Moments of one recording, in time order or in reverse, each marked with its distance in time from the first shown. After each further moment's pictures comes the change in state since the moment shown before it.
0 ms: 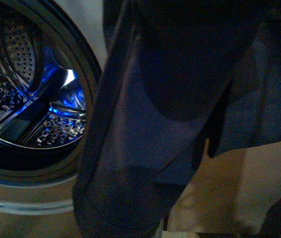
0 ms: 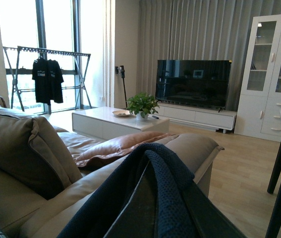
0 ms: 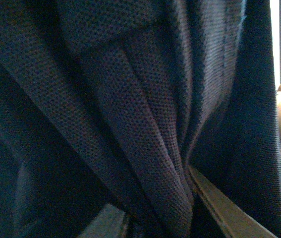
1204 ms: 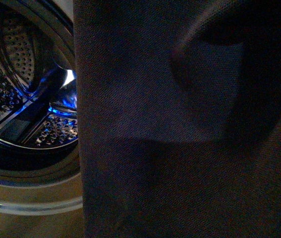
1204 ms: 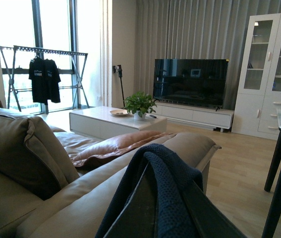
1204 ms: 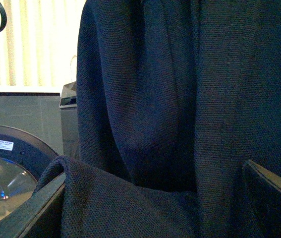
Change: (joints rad) left arm 0.000 0.000 0.000 0.000 0.004 -0.002; right arm -0.069 -0.441 -0.421 -0.039 -0.372 0.224
